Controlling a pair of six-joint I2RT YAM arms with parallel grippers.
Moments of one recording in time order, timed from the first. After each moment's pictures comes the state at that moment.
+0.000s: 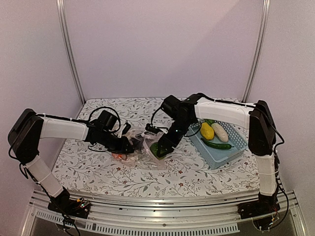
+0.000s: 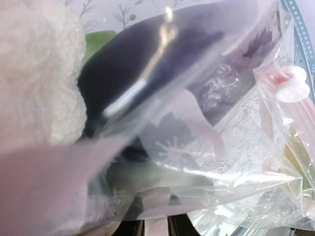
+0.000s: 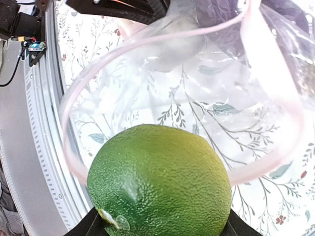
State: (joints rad) left arm -0.55 1.64 0.85 -0.22 0.38 -0.38; right arm 0.85 2.14 1.84 -0.99 -0.48 -0.24
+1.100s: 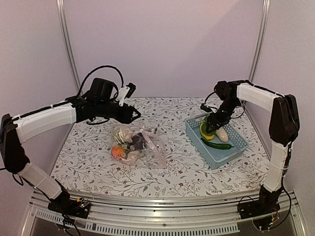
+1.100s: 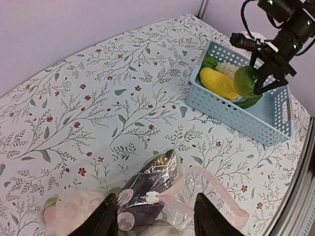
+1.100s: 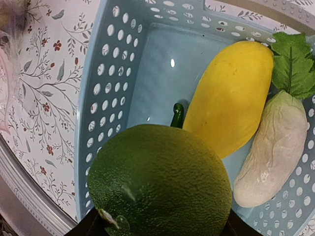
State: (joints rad) left arm -0.62 1.49 1.23 -0.32 0.17 -0.06; right arm 0.33 1.93 1.65 -1.14 -0.28 -0.33
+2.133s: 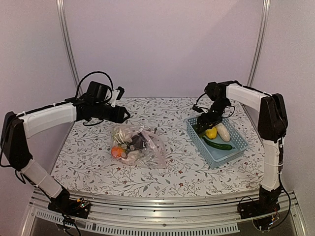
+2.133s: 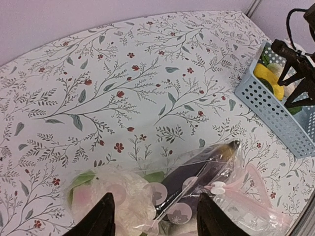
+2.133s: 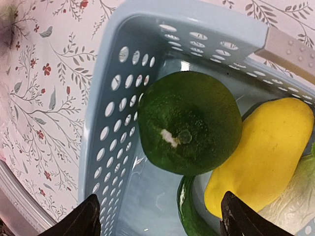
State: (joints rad) left arm -0.48 1.52 1.15 -0.31 0.12 -0.13; right arm 0.38 2.16 1.86 -1.15 -0.27 -0.29
